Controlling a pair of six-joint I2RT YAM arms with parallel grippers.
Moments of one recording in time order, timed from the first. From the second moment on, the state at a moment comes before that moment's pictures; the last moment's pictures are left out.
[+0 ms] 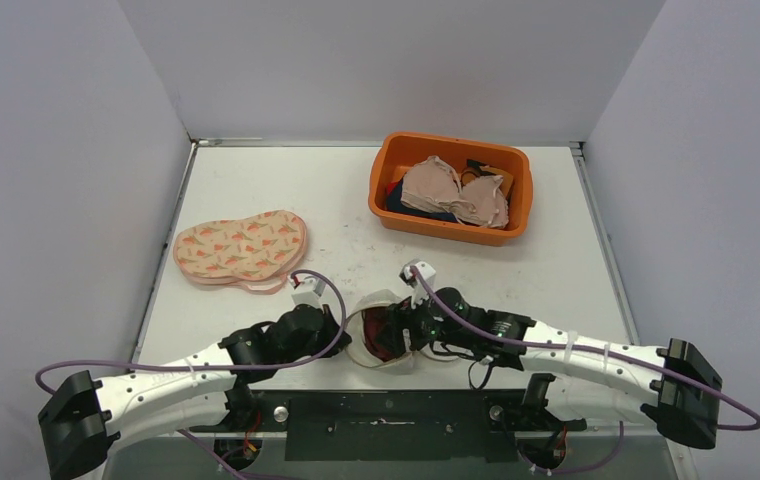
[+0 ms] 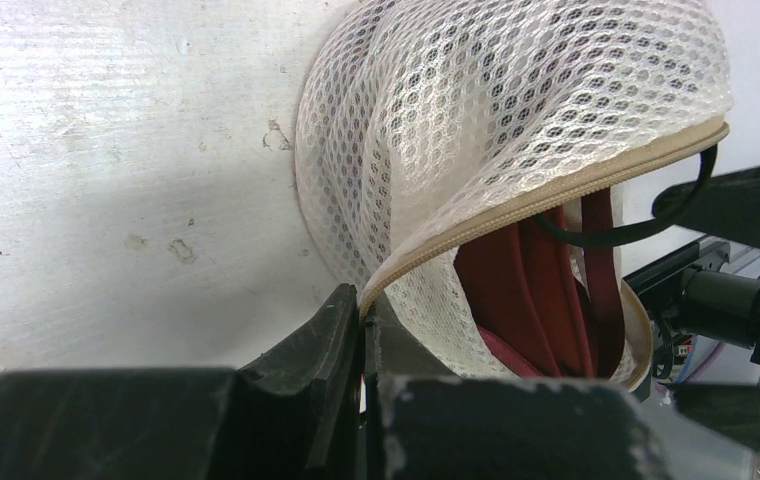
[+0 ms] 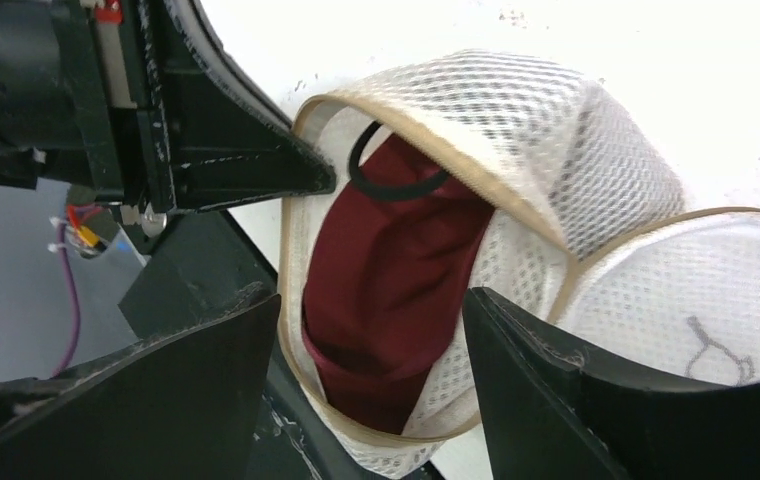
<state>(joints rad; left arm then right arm) -1.03 0.82 0.36 -0.23 -0.23 -1.02 1.07 1.02 0.57 -0.07 -0.03 0.54</state>
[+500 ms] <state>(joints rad) -1.03 0.83 0.36 -0.23 -0.23 -1.02 1.35 1.28 0.82 -0.25 0.37 0.48</state>
